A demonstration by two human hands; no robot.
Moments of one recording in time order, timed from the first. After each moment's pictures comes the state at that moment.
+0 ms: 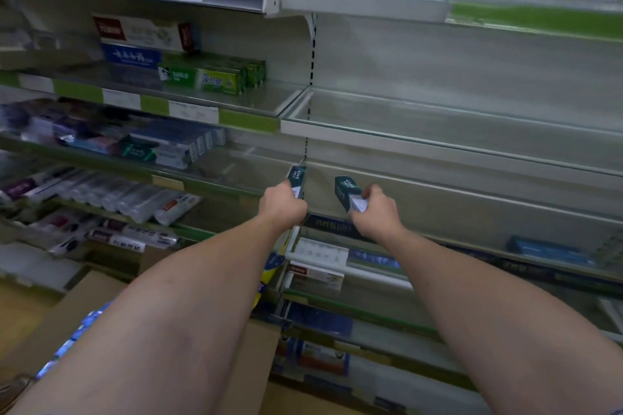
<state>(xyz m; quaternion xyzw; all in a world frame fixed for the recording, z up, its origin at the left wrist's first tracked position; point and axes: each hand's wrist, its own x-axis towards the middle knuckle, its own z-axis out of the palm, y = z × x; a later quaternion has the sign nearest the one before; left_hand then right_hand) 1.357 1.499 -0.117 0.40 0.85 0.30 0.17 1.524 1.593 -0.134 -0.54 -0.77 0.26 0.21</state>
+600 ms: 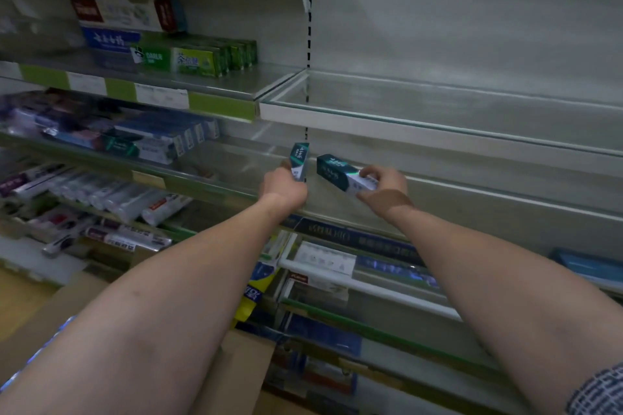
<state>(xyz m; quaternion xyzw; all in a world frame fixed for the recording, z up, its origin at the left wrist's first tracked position) 1.349 1.577 -0.145 0.36 0.85 0.35 0.15 1.509 1.705 -0.169 -0.45 -0.80 0.27 0.29</state>
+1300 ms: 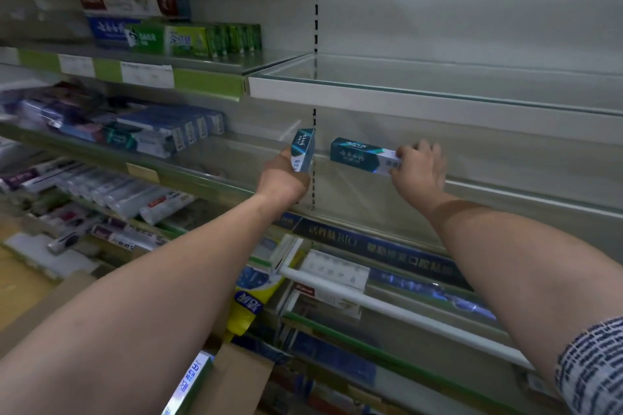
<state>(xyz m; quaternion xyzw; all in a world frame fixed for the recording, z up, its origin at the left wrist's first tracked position) 1.335 1.611 -0.178 0.37 0.81 0.45 0.10 1.497 1.806 -0.205 -0.49 -0.83 -0.04 0.27</state>
